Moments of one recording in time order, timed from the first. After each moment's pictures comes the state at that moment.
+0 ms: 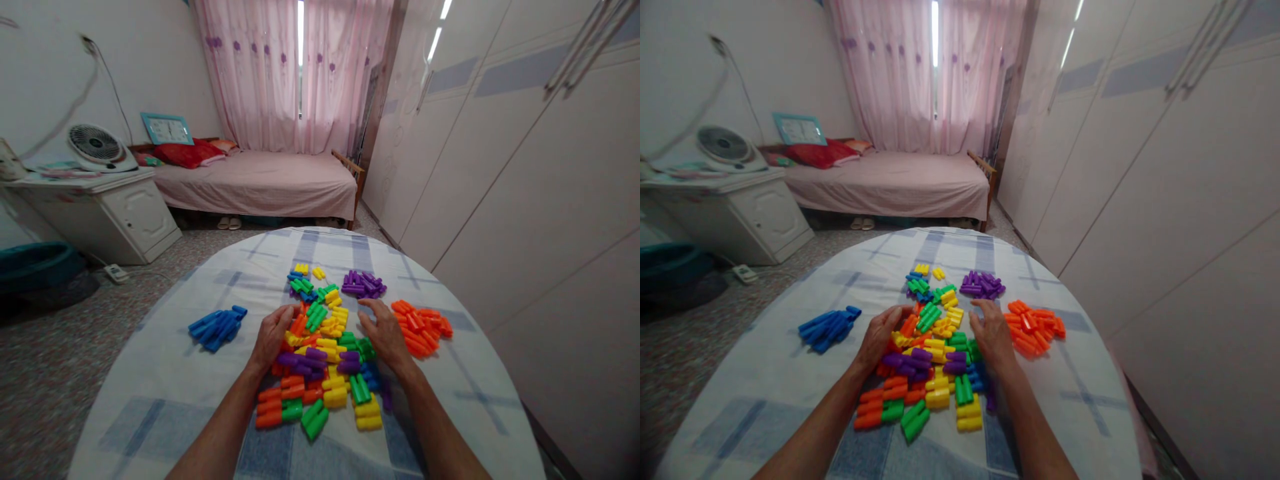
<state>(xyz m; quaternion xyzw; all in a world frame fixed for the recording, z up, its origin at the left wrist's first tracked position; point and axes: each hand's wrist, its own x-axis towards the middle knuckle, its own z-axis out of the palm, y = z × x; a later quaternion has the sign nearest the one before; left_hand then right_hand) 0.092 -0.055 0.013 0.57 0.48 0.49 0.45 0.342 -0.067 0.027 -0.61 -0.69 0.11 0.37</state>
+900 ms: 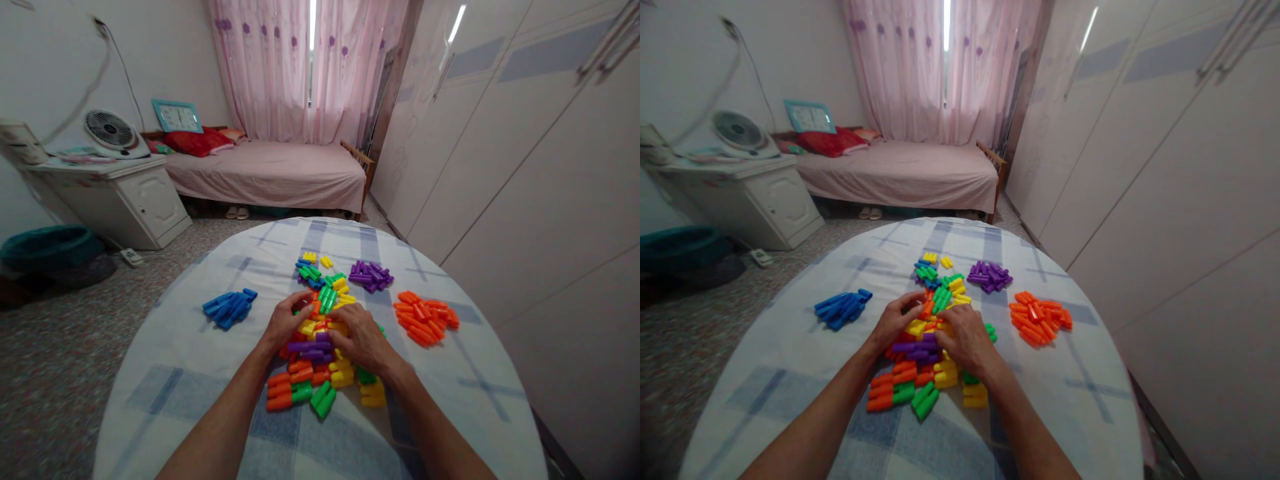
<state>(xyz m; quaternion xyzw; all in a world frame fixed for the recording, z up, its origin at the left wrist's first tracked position) 0.094 -0.053 0.000 0.63 0.47 0.47 0.41 0.289 -0.101 0.052 -0.49 -0.83 0.15 0.23</state>
